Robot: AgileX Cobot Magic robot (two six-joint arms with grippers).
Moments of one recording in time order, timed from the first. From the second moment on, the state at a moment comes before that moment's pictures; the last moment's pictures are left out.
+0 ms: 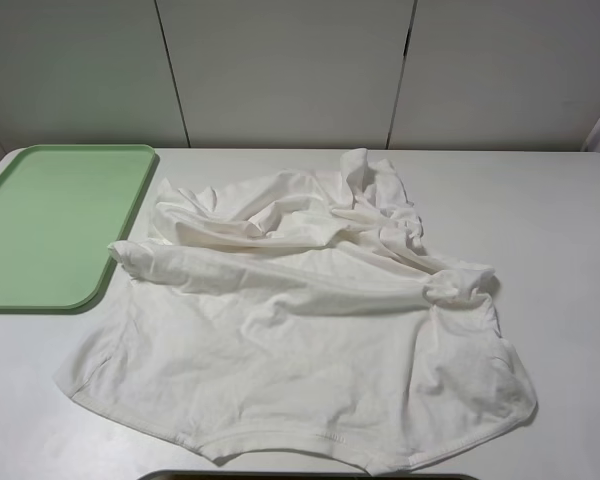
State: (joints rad) left arm 0.04 -0.01 -0.48 0.11 1.07 -0.12; right arm -0.01 -0.01 -0.50 0.11 1.03 -0.18
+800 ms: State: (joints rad) left arm 0.04 -0.01 -0.48 0.11 1.07 -0.12; right arm -0.01 -0.01 -0.50 0.11 1.03 -0.18
